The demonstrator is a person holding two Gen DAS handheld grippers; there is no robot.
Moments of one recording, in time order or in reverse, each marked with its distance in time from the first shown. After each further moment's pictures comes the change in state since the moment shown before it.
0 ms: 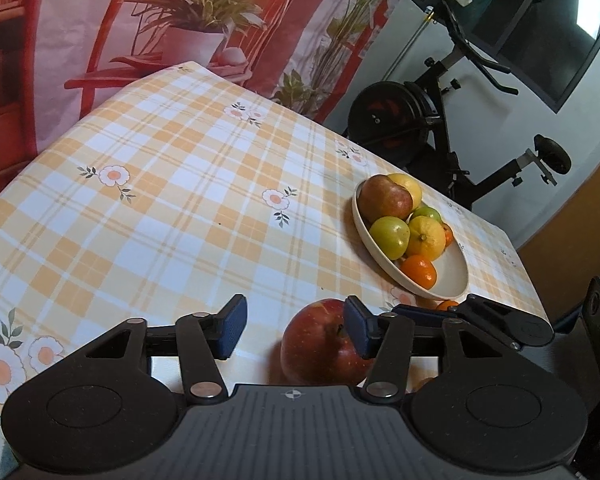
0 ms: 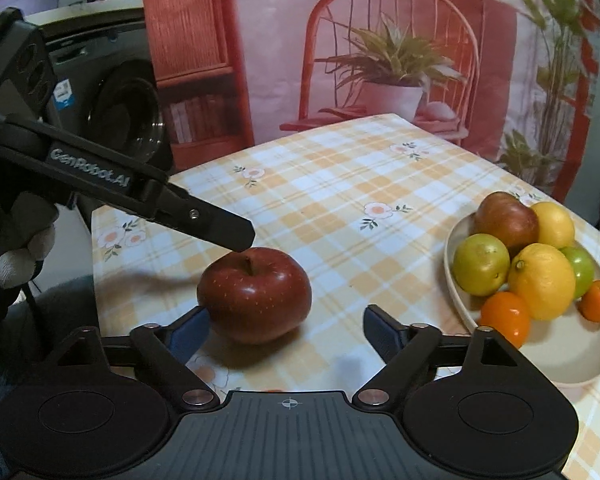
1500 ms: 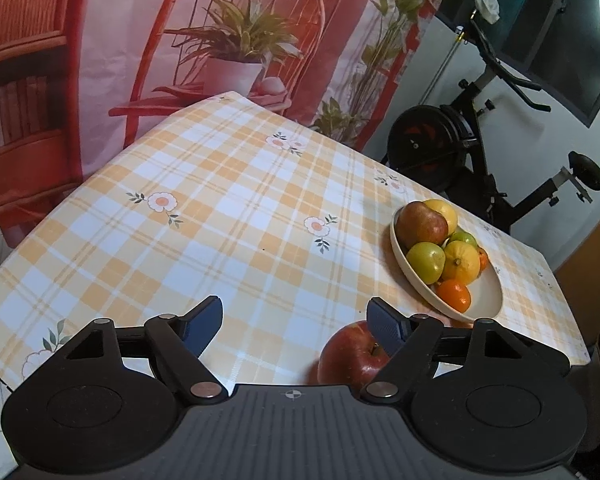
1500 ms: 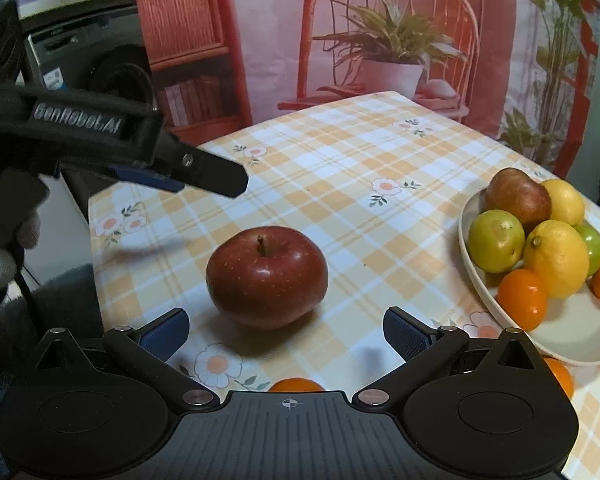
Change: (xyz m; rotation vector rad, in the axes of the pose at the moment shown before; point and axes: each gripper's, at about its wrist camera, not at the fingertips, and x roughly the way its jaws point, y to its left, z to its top) left arm -0.015 -0.002 0.001 -0.001 -0.074 0.143; right arm 0.012 0.012 -0.004 0.009 0.065 -0.022
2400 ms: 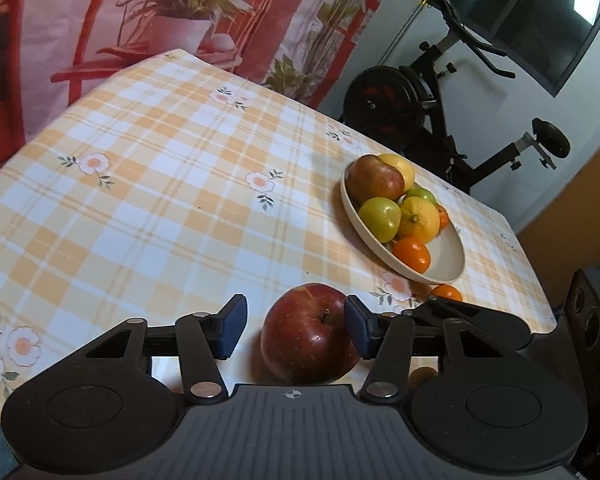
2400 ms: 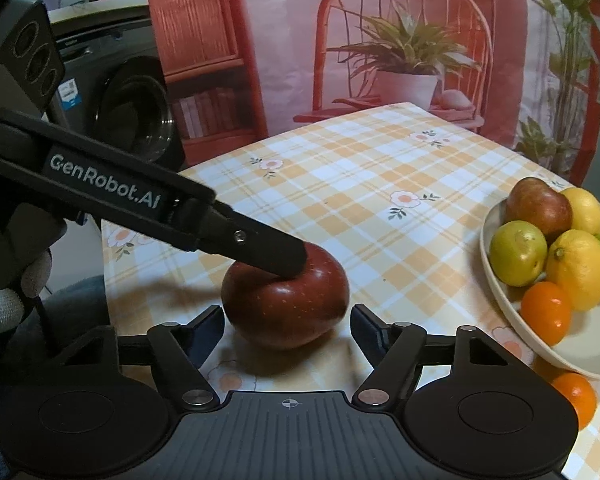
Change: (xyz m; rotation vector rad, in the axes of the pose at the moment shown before) left arm 0.025 -0.013 -0.008 0.025 0.120 -0.158; right arm 0.007 -0.002 0.002 0.006 -0.046 0.070
